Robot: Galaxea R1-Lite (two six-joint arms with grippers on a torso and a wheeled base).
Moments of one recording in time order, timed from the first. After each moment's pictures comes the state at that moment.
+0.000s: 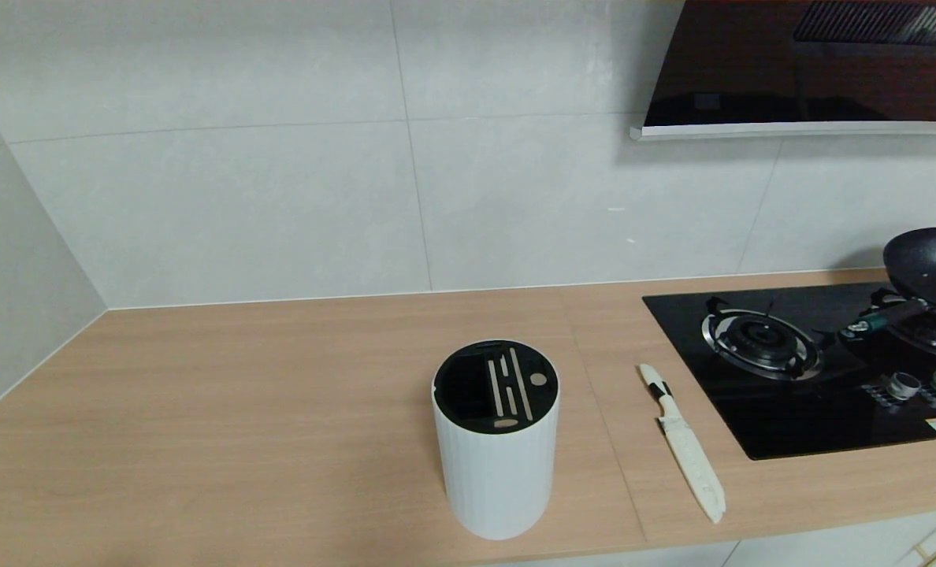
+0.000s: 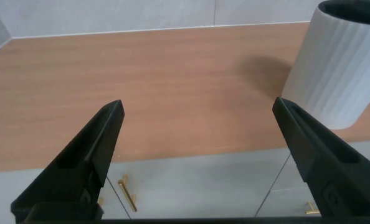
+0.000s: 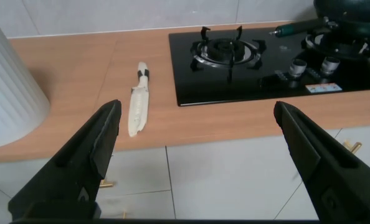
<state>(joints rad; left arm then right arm) 0.00 0.00 0.00 0.00 -0.02 0.01 0.00 0.00 0.00 0.00 -0.05 0.01</state>
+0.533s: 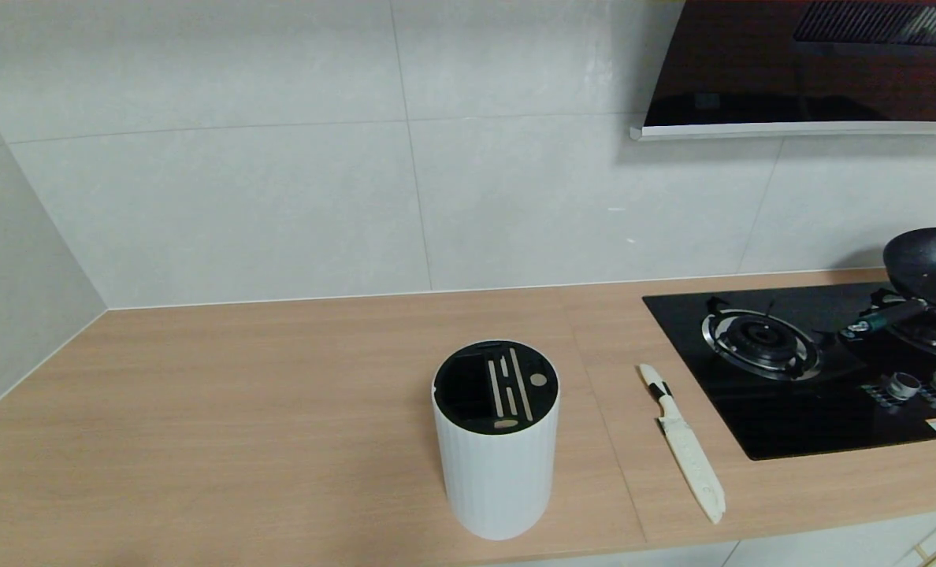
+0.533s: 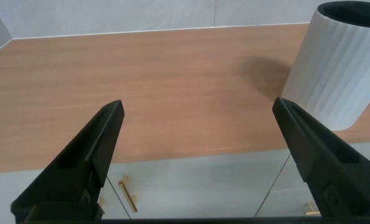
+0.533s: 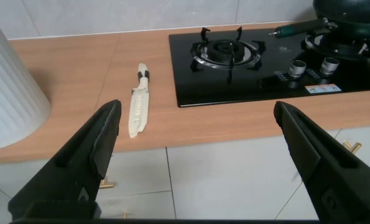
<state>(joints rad) 0.00 0.00 0.00 0.00 -0.02 0.01 0.00 0.00 0.00 0.00 -0.05 0.01</state>
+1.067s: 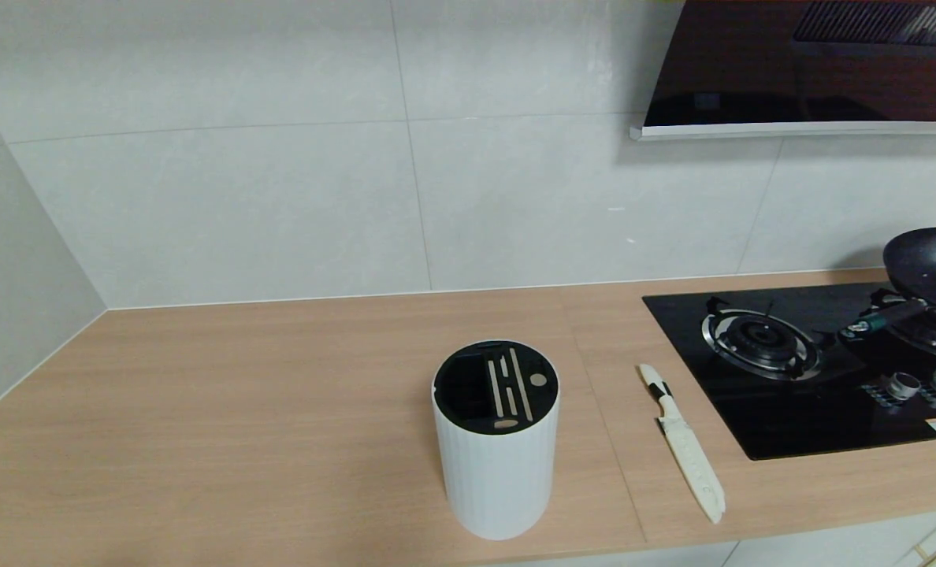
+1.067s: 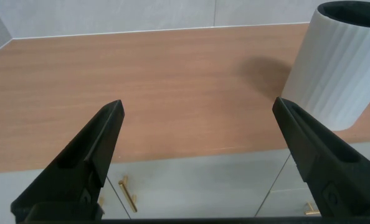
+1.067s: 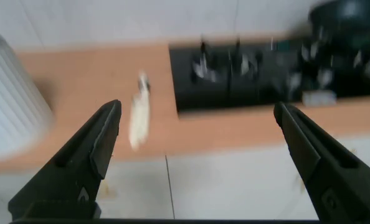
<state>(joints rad) 0.00 0.00 0.00 0.00 -0.02 0.01 0.00 0.02 -0.11 -0.01 -0.01 0.01</state>
